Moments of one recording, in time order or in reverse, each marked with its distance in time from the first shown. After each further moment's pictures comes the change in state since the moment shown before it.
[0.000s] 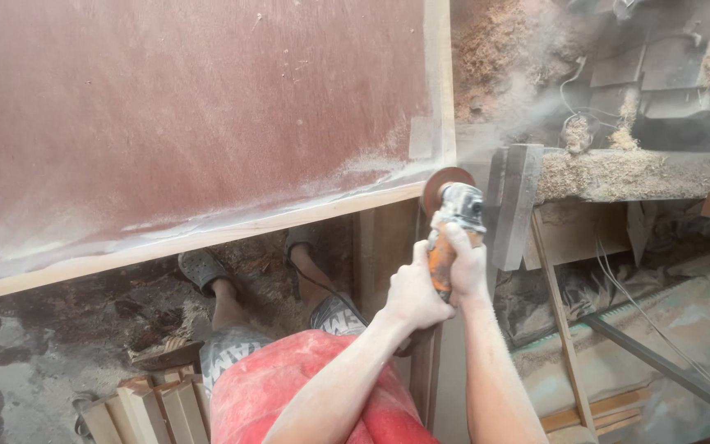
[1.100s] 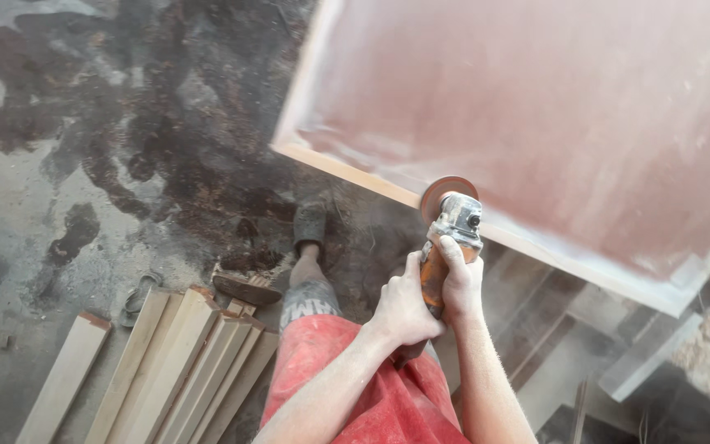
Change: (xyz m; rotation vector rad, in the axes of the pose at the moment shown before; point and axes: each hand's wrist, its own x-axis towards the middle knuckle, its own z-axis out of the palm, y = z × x) left_hand -0.274 -0.227 -0.327 -0.335 0.445 -0.059; right_hand -0.206 0.143 0.424 -0.350 -0.430 0.038
